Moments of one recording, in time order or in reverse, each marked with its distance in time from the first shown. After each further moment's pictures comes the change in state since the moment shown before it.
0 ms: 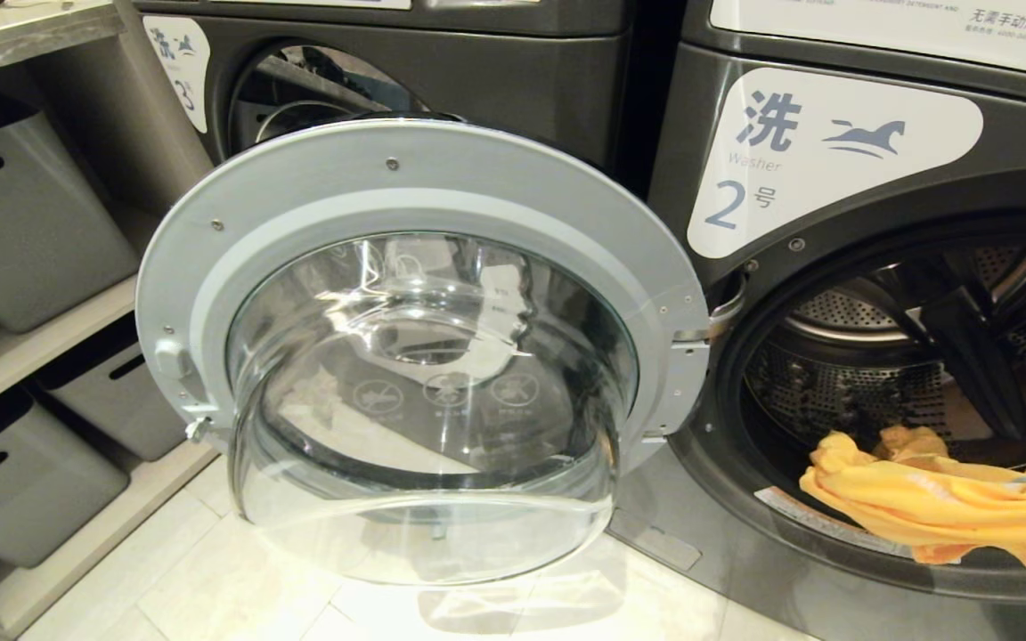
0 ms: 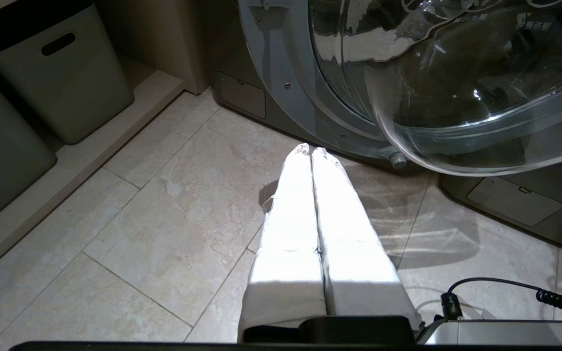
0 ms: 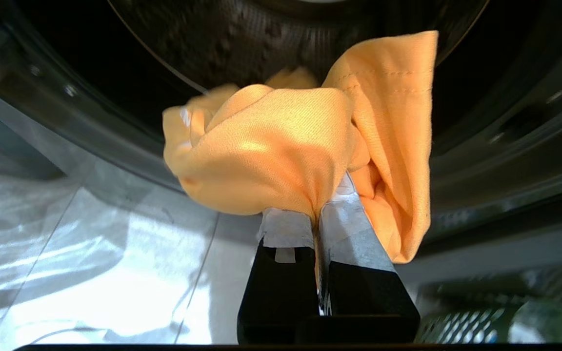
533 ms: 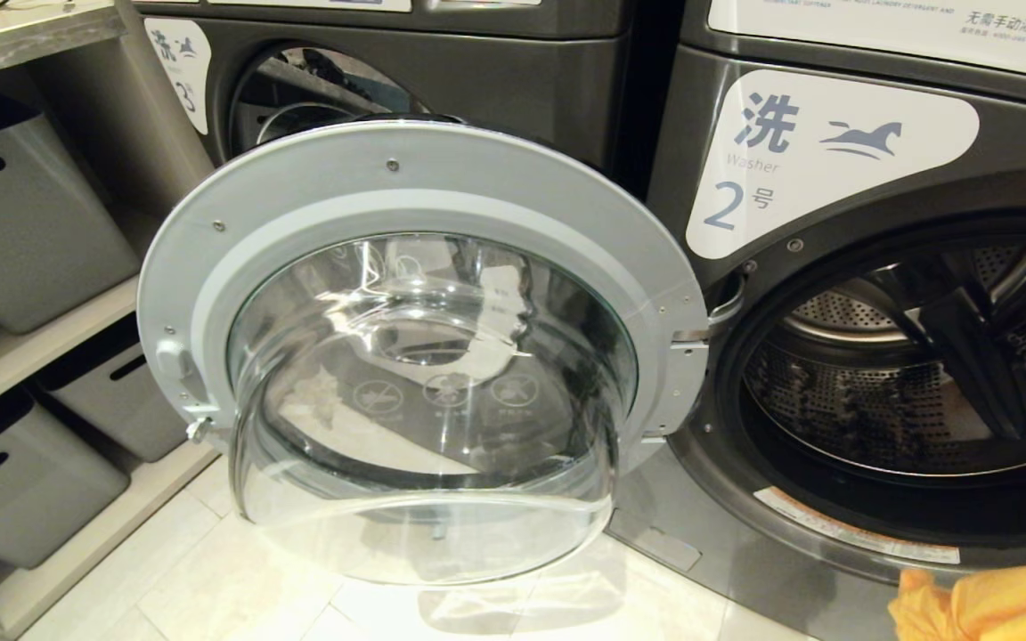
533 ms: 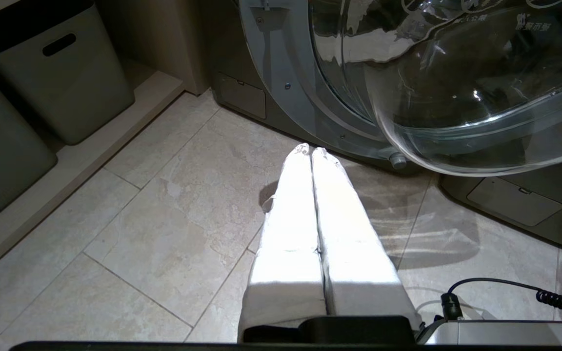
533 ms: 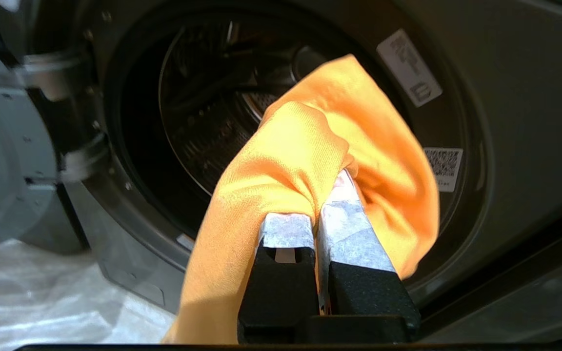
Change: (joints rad) left arm 0.000 0.000 0.000 0.000 0.000 0.000; right arm 0.121 -0.447 -0.423 0.504 0.003 -0.183
